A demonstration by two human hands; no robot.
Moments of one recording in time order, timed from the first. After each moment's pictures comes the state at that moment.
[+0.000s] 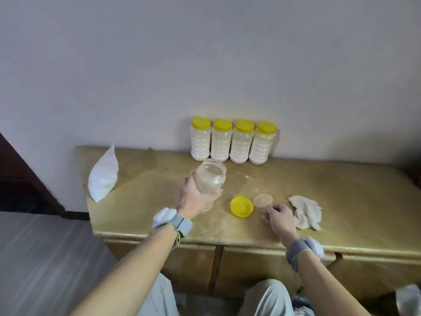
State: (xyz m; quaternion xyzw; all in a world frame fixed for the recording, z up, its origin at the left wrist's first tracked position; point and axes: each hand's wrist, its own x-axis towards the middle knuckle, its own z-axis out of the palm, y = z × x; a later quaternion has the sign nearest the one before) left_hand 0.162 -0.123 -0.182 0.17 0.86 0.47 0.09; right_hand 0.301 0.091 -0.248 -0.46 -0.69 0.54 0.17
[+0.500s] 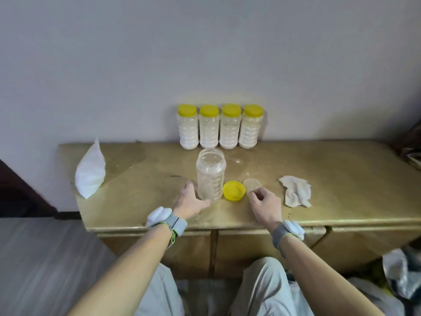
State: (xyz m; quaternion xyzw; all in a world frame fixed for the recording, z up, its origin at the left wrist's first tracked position) left_hand 0.174 -0.131 -0.216 0.21 0.90 0.34 0.19; right_hand 0.312 0.057 -0.245 -0.39 -0.81 0.38 0.21
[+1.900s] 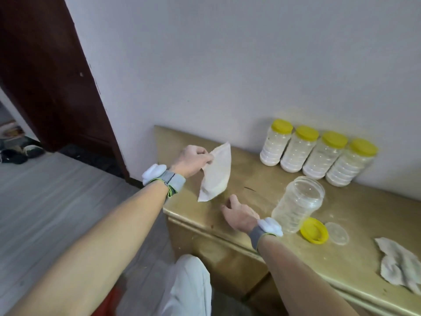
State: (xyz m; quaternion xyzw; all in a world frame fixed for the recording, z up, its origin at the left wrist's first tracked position) left_hand 0.048 -0.288 -0.116 0.09 0.88 0.45 0.09; right_hand 0.148 -0.130 -0.219 -0.15 -0.95 0.22 -0.17
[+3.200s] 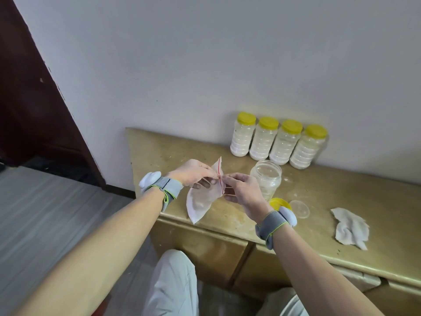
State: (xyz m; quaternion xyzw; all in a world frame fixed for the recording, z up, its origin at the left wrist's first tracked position) left_hand 0.099 -0.227 -0.130 0.15 0.79 0.49 0.33; right_hand 0.204 -0.082 -0.149 -0.21 -0.69 0.70 0.04
